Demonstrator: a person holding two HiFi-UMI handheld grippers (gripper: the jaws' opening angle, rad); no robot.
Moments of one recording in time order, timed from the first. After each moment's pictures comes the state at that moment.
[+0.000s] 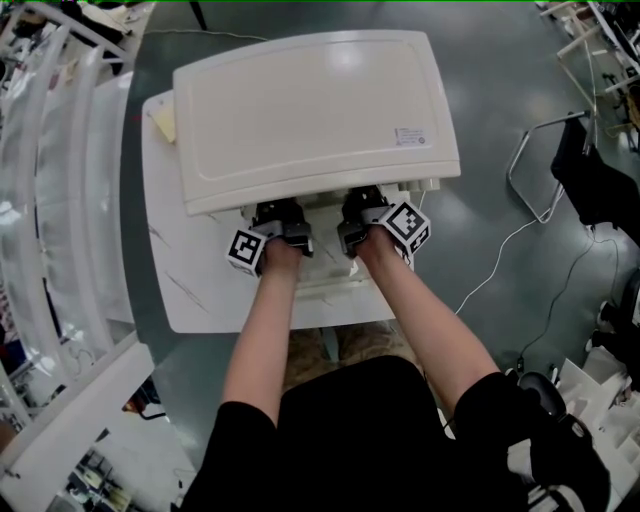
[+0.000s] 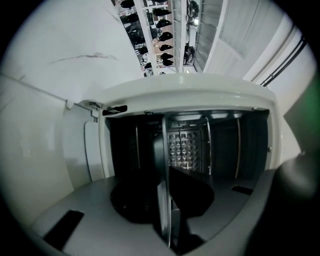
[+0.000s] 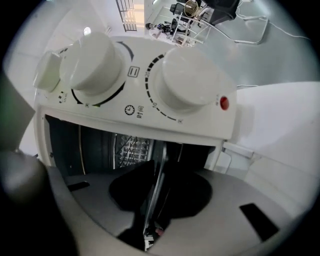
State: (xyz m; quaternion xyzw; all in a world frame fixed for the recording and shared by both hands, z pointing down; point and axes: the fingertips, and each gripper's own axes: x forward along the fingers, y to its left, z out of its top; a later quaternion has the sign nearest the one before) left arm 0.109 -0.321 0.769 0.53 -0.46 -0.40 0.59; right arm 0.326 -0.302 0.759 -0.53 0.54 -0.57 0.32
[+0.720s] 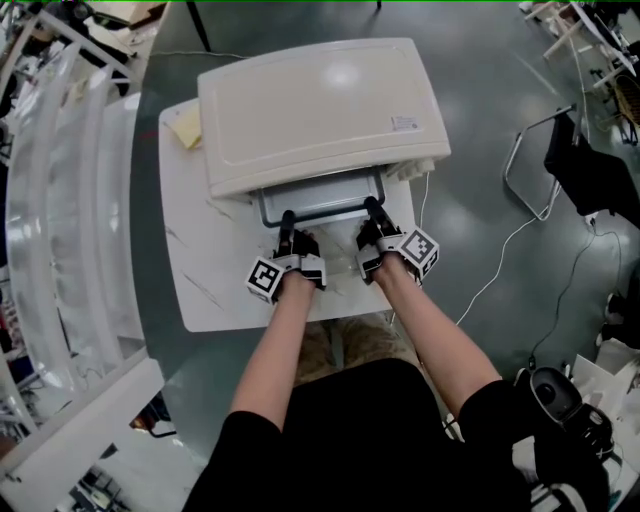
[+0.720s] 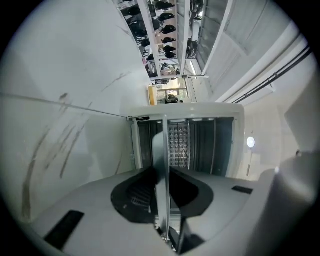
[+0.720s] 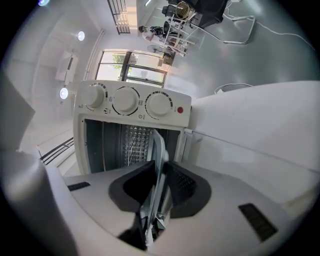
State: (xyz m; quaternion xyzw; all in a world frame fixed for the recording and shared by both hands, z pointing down) left arm 0.099 -0.219 0.765 0.54 -0.43 -0.36 0.62; right arm 0.318 -0.198 0.757 -0.53 0.51 -0.60 0.32
